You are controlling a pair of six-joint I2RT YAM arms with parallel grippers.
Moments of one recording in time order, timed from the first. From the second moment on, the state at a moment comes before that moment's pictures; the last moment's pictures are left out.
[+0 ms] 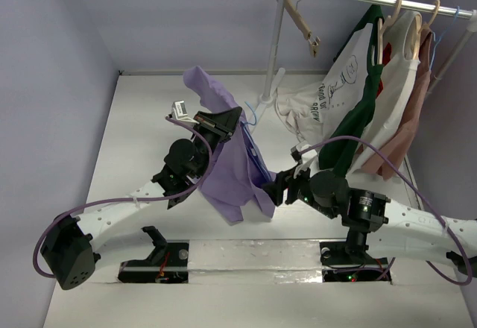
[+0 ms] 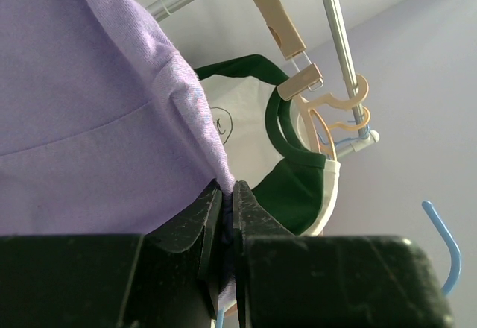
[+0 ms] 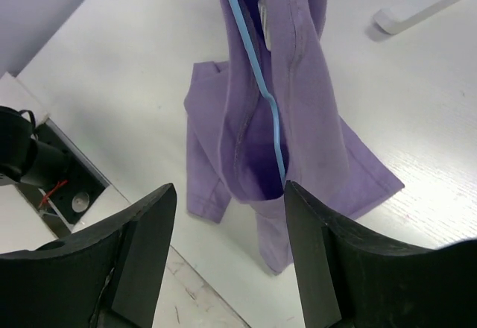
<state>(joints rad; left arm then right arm) -0.83 1.06 0.68 0.65 -0.42 -1.02 1.21 0.80 0.71 -0.23 0.42 0.43</state>
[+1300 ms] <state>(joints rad) -0.83 1.03 0.68 0.59 -0.42 -1.01 1.15 0.96 0.54 0.08 0.44 0.24</state>
